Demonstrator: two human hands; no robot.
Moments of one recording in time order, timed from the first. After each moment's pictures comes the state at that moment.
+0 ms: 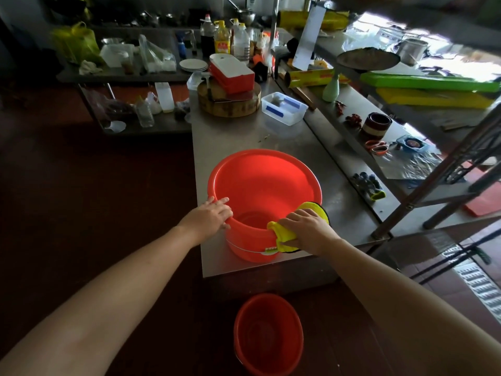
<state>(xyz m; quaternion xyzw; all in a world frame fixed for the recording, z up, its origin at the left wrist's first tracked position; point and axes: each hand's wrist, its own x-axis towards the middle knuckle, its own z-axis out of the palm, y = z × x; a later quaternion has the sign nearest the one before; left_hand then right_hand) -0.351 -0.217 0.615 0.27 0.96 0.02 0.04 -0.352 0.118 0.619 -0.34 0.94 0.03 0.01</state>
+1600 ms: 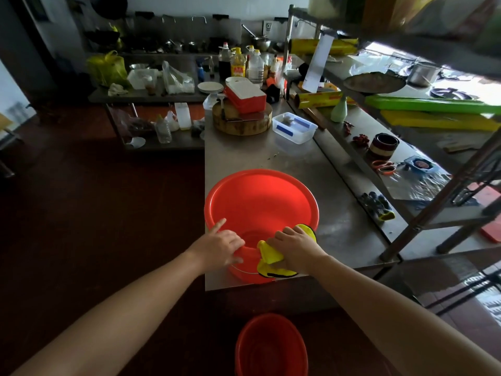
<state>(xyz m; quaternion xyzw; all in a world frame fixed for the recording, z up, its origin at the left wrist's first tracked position) -0.314 -0.185 0.615 0.32 0.94 -0.09 0.01 -0.341 0.087 0.628 -0.40 0.91 0.08 -0.01</state>
